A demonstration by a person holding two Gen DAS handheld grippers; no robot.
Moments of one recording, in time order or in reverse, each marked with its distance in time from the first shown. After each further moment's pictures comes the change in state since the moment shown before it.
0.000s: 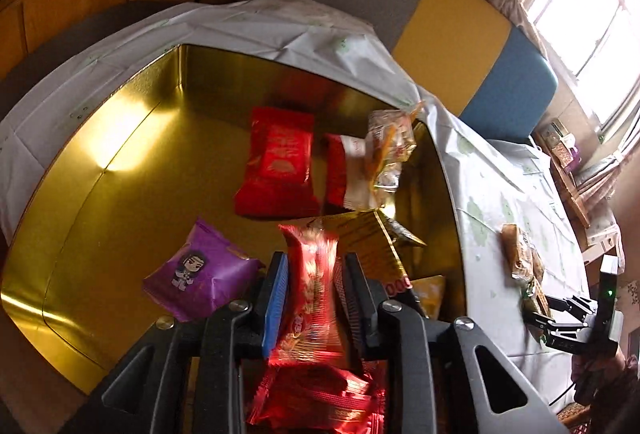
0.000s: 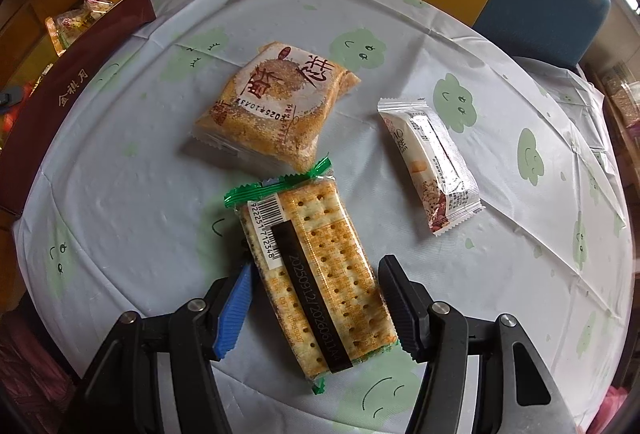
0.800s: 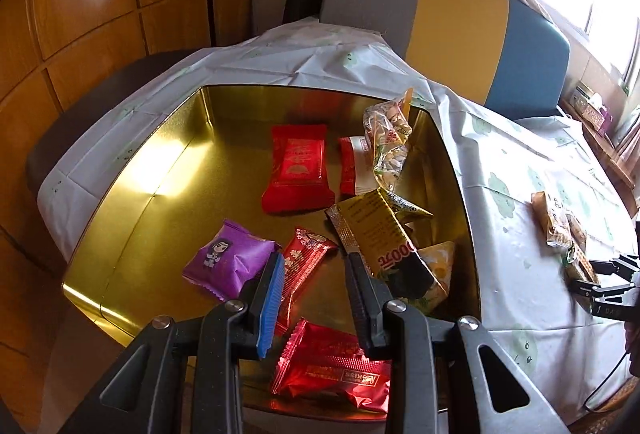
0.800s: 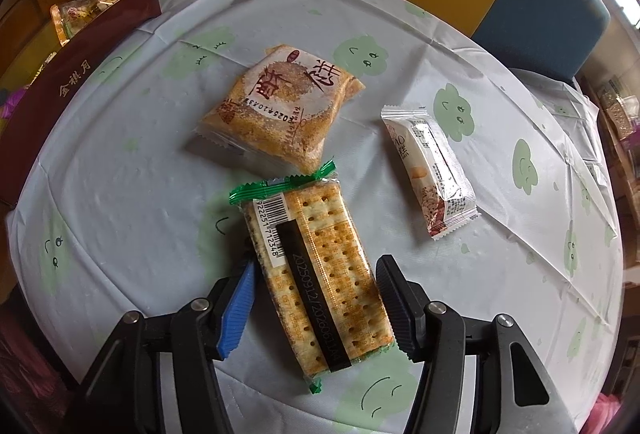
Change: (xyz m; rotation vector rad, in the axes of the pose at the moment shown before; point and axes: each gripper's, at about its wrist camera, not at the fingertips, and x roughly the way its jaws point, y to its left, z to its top) left arm -0.028 -0.031 -0.030 0.162 -0.097 0.216; right arm -0.005 0.010 -0.004 -0.032 -0.018 -0.034
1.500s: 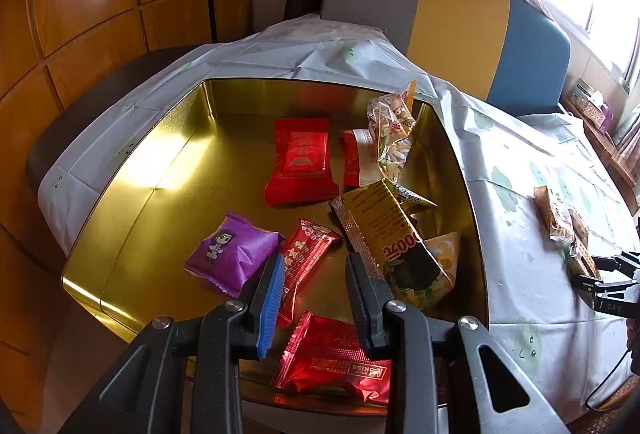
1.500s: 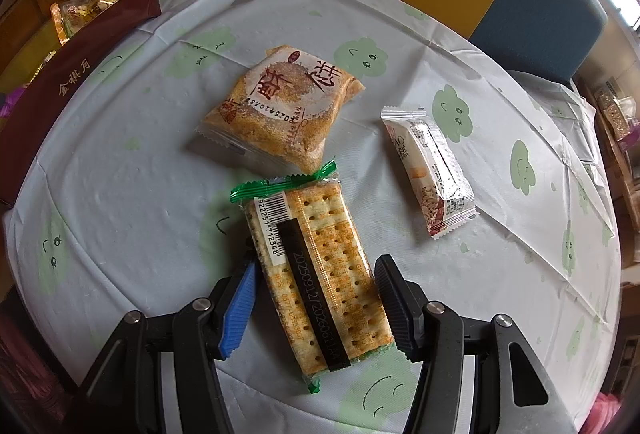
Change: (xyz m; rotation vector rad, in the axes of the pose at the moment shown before) left arm 0.002 0.003 -0.004 -0.002 0.010 0.003; right arm -0.001 -0.001 -0.002 -0.001 -0.006 -0.005
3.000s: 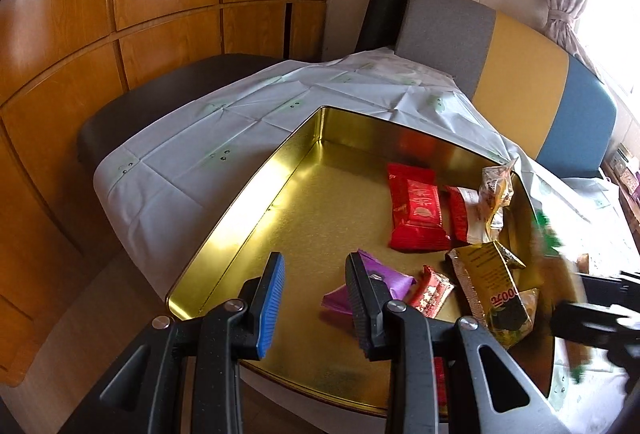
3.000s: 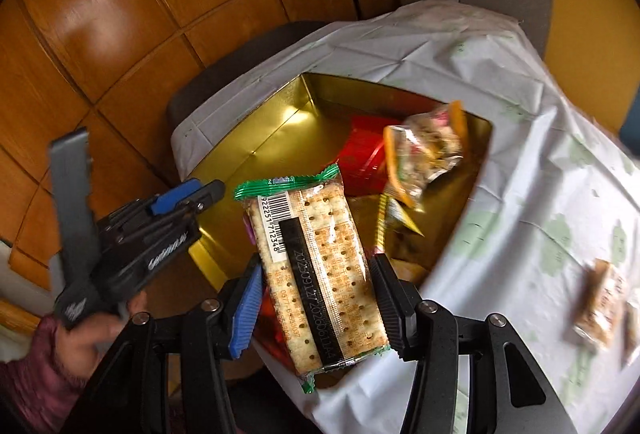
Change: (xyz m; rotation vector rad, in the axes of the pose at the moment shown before) left arm -0.015 0.090 0.008 -0.182 -0.094 0.118; right arm -0.072 0.228 0.122 -0.086 -0.186 0.508
